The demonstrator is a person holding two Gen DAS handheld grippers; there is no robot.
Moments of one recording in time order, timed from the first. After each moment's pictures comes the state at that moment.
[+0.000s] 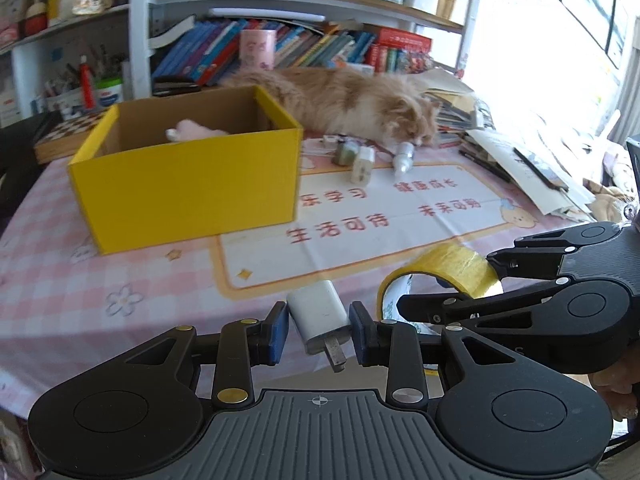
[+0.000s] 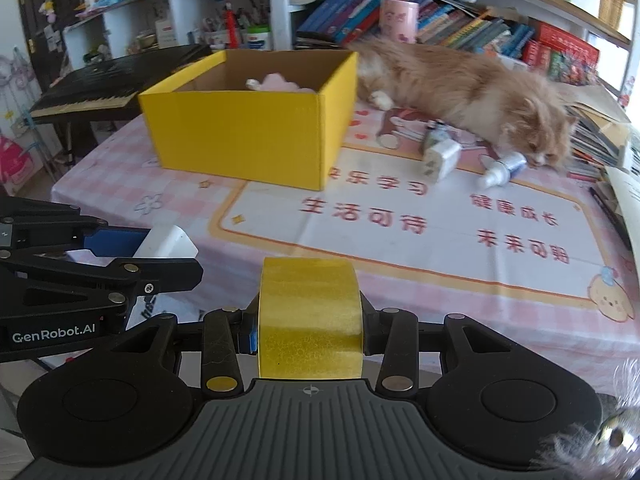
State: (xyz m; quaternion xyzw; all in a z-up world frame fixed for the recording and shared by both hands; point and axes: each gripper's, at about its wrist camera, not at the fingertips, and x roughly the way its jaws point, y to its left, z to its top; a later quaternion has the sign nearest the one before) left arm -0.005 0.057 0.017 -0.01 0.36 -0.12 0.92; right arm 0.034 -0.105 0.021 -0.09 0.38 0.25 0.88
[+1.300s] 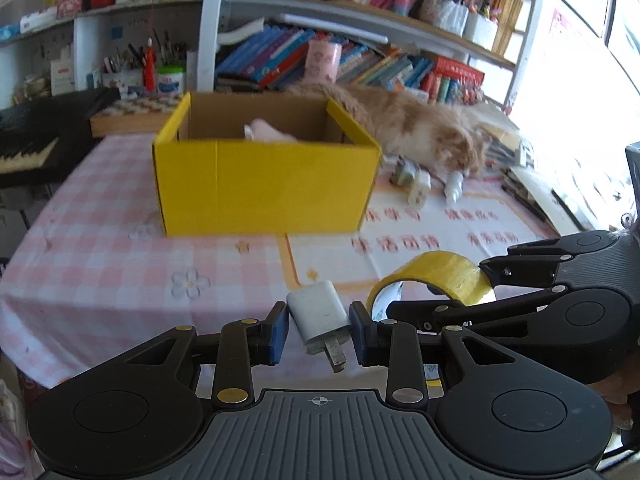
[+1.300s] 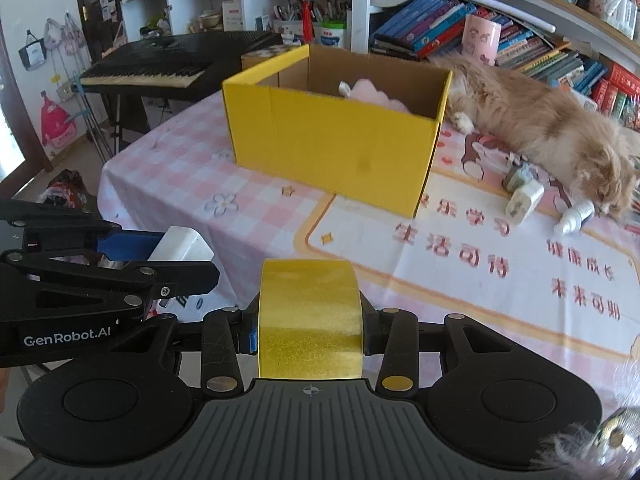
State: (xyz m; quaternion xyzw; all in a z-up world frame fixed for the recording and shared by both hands) left arm -0.011 0.108 0.026 -0.06 0.34 -0.07 0.93; right arm 0.033 -0.039 0.029 -0.13 0.38 0.32 0.86
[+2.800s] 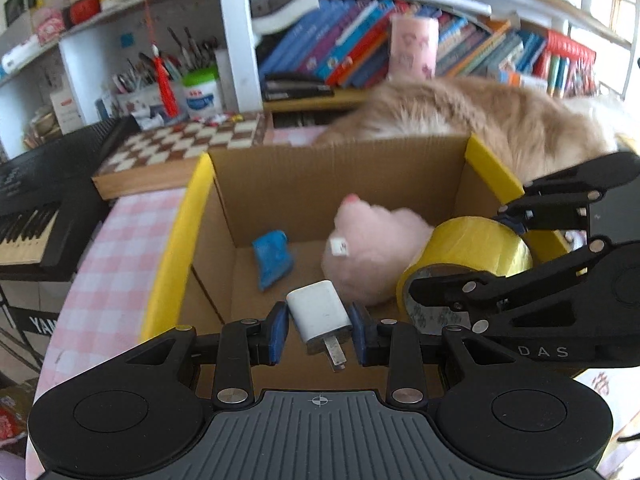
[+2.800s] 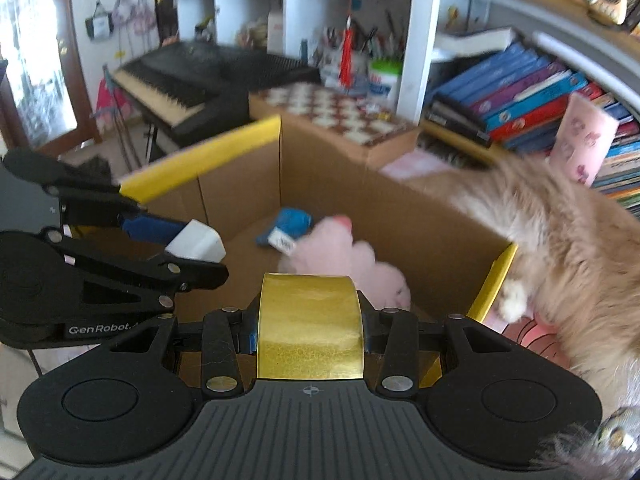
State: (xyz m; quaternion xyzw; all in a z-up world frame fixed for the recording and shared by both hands) left arm 0.232 0.140 0.015 0.02 0.41 0.03 0.91; right arm 0.294 0.040 0.032 -0.20 0.33 0.45 0.81
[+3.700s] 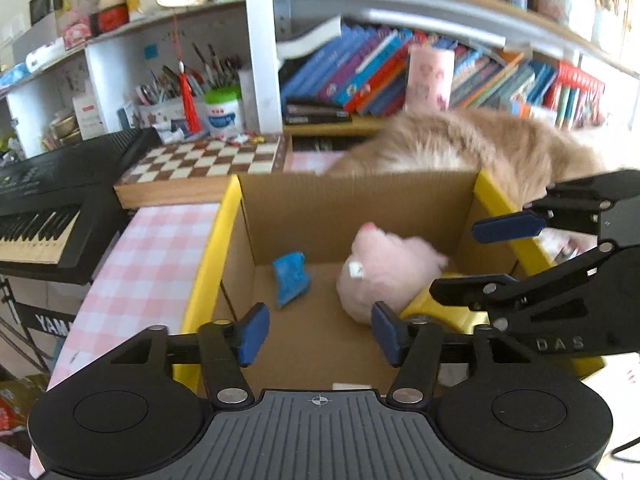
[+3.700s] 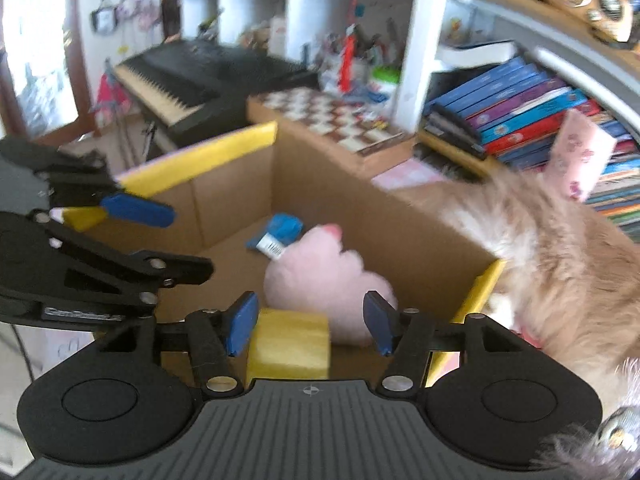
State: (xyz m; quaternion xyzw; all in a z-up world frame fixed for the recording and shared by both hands) left arm 0.216 0.150 0.038 -0.01 0.36 0.05 0.93; right arm 0.296 0.034 0.044 -0.20 0.31 0.44 0.82
